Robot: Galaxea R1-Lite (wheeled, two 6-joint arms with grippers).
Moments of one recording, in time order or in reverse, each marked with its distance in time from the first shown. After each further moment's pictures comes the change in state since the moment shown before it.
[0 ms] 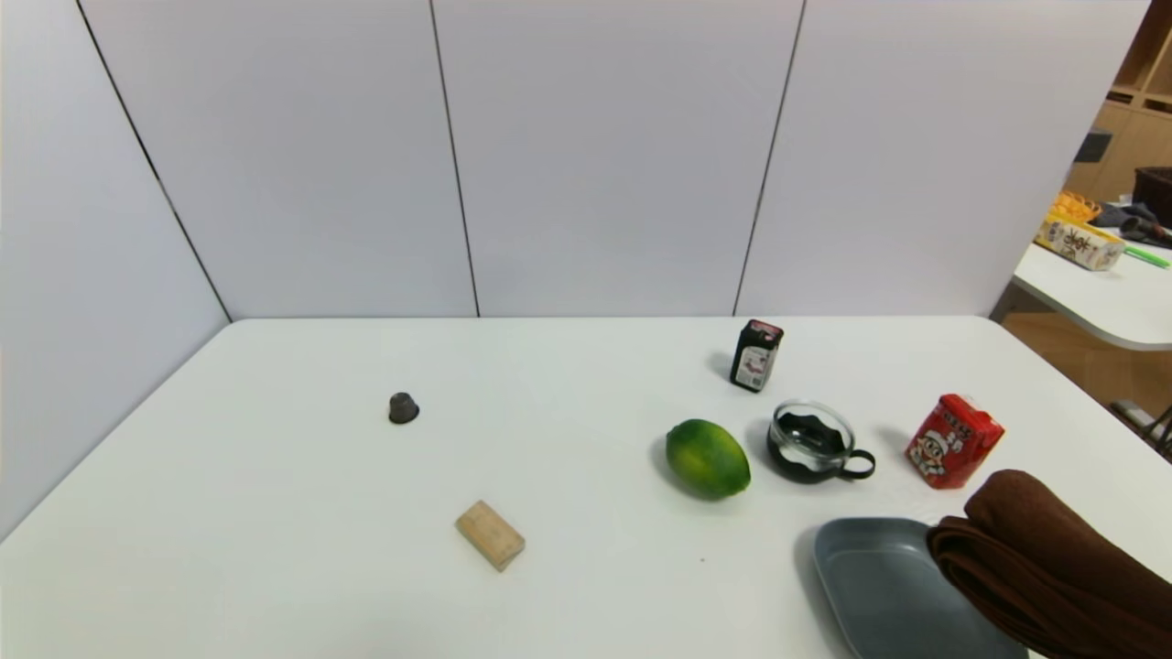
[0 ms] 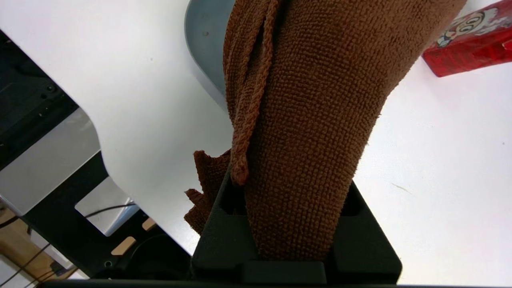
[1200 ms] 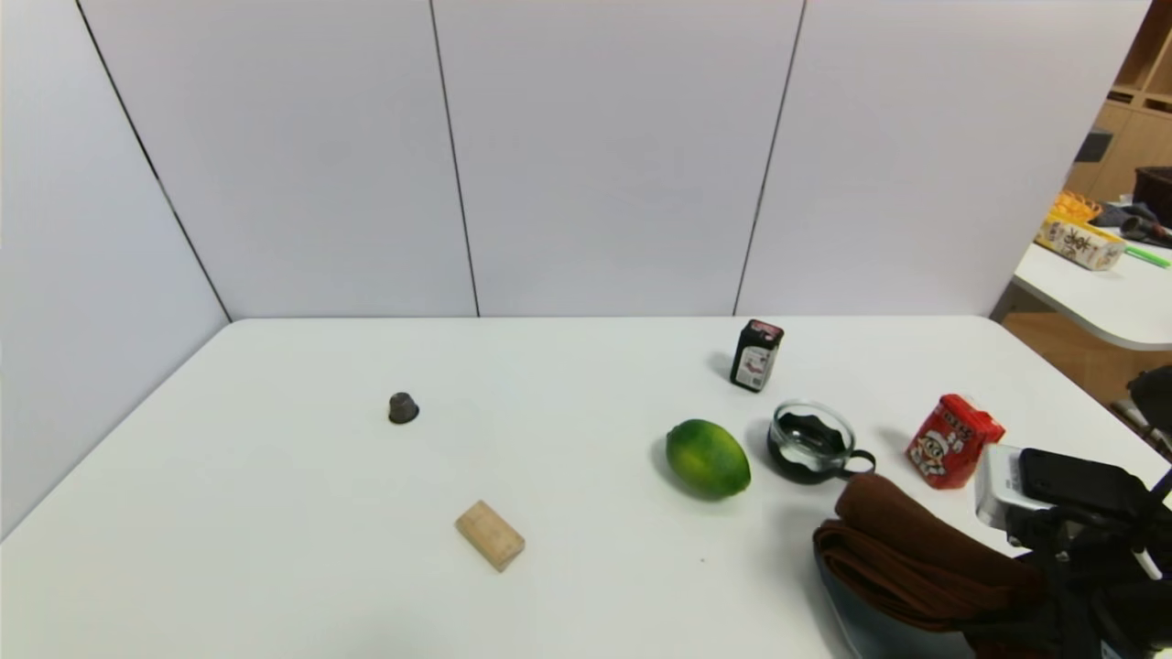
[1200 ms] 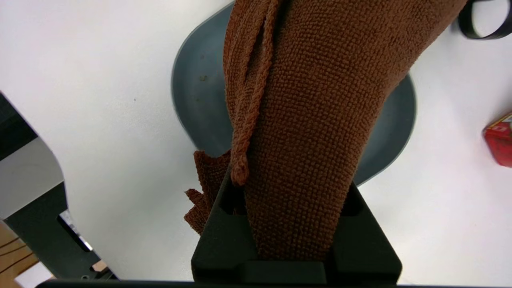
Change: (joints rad) left arm 0.000 0.000 0.000 0.000 0.000 0.000; right arm 0.149 0.303 0.020 -0.195 -0.010 0.006
